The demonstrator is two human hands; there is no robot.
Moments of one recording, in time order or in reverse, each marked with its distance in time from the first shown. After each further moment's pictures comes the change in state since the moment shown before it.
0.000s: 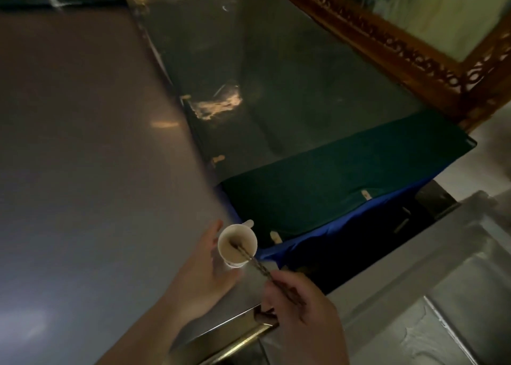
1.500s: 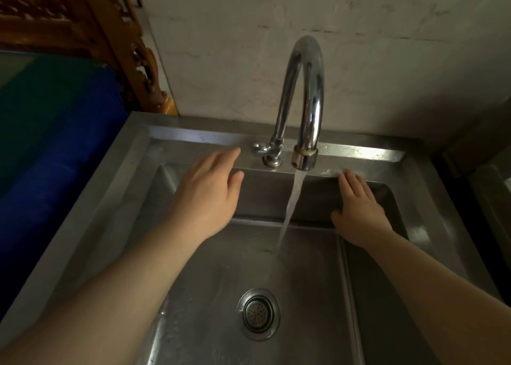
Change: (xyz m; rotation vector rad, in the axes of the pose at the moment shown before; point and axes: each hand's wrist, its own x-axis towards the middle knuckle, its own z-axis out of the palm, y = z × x) left_hand 0.023 0.208 0.556 0.764 -0.453 1.144; right_hand -0.089 0.377 -0.512 -0.786 0.602 0.726
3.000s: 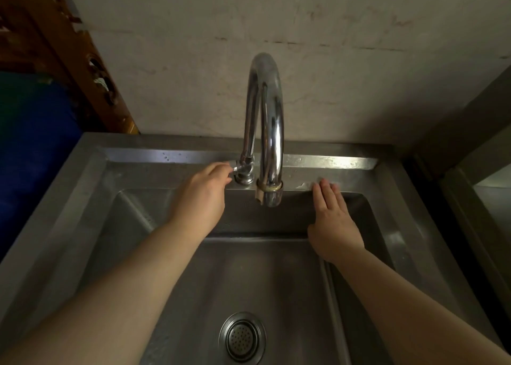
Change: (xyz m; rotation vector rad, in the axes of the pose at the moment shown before) left_hand 0.057 0.015 0.040 -0.061 0.076 0.149; right_hand 0.006 -0.007 0.006 0.050 0.025 0.031
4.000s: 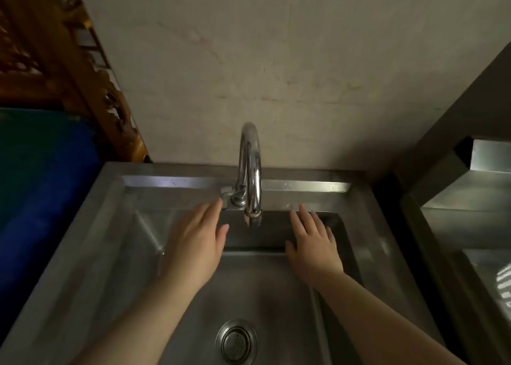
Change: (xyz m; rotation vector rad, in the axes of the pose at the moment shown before) left_hand -0.050 0.035 -0.049 0.099 -0.091 -0.079; right_hand -0.047 -0.019 -0.034 -0.006 0.023 -0.074
